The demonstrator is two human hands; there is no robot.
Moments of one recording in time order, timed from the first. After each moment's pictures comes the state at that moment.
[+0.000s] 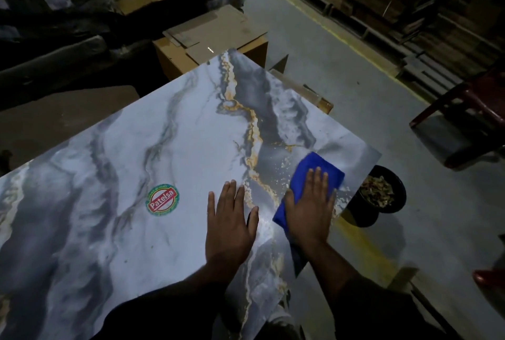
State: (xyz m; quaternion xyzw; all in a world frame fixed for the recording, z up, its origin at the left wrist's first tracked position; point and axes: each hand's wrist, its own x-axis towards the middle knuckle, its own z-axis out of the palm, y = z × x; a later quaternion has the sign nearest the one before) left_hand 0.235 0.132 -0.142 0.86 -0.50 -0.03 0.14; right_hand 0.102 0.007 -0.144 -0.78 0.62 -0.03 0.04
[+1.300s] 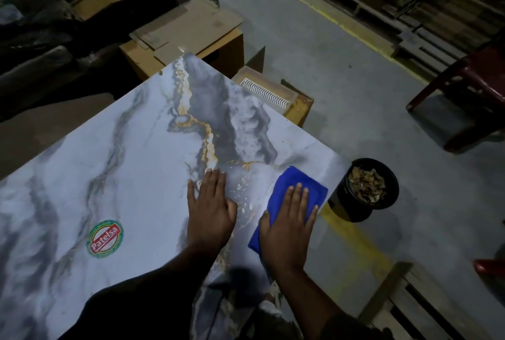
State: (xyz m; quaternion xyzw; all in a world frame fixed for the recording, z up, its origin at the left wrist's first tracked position) left_hand 0.230 0.013 -0.145 0.84 -0.53 0.00 0.10; right_hand 0.070 -0.027 -0.137 -0.78 0.62 -0.02 0.09
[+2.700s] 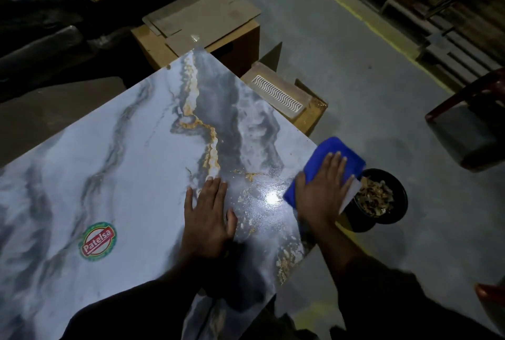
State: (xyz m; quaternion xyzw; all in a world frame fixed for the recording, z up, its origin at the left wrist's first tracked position) left_hand 0.233 0.011 -0.152 0.83 -0.54 0.05 0.16; right_hand 0.067 -0.181 -0.142 -0.76 0.65 -0.02 0.10
